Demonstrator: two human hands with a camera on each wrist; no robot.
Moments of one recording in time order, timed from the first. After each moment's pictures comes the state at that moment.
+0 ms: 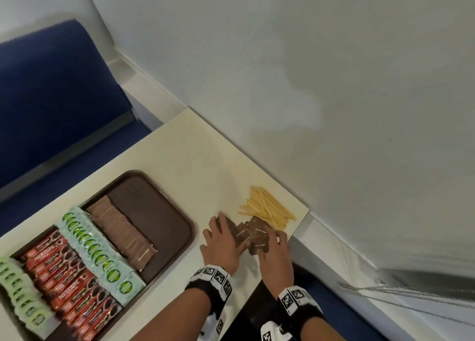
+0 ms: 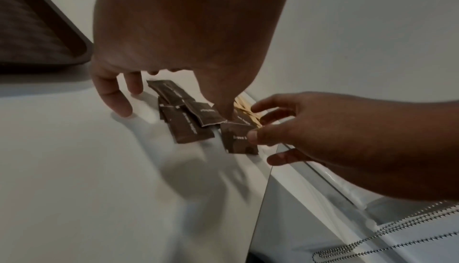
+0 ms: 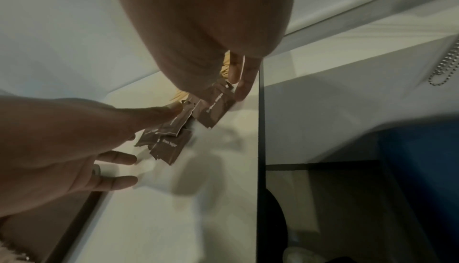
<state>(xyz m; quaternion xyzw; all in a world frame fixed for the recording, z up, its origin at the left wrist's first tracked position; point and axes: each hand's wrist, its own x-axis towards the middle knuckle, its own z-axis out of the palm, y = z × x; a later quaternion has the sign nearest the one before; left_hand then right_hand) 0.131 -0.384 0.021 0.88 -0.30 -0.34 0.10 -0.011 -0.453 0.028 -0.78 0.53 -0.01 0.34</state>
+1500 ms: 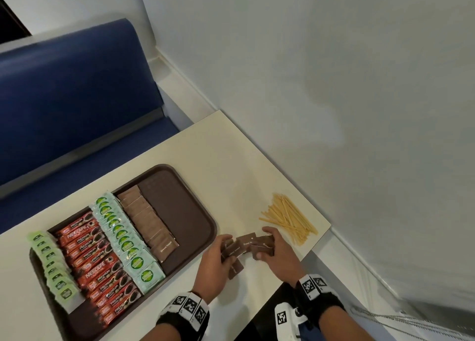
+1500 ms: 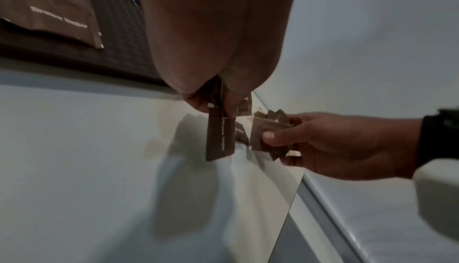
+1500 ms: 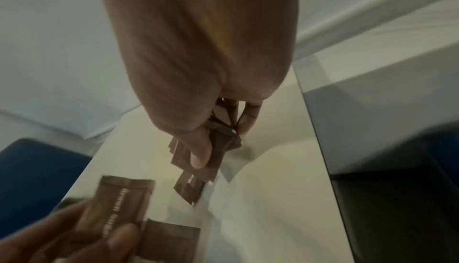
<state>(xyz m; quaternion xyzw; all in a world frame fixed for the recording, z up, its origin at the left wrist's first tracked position) 0.158 -0.301 0.030 0.78 -0.17 -0.42 0.42 0.025 -0.482 0.009 -0.73 0.43 0.12 0.51</state>
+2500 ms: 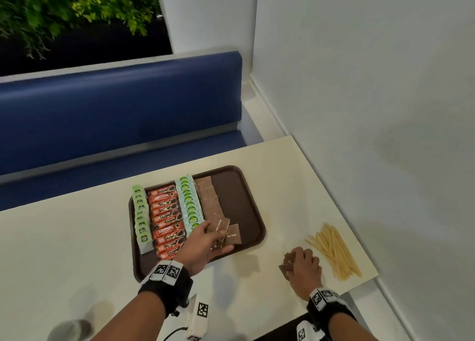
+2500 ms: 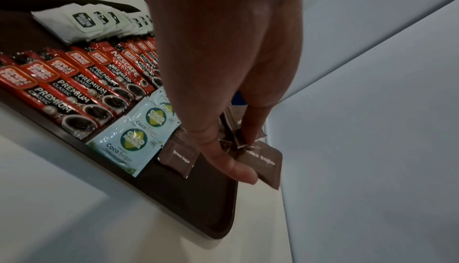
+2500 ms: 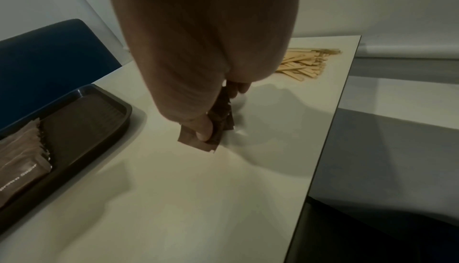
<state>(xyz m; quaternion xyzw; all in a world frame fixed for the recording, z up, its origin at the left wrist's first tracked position) 0.230 -0.194 0.127 0.54 0.21 -0.41 0.70 0.059 -0.449 0.014 -0.91 0.30 0.22 0.17</state>
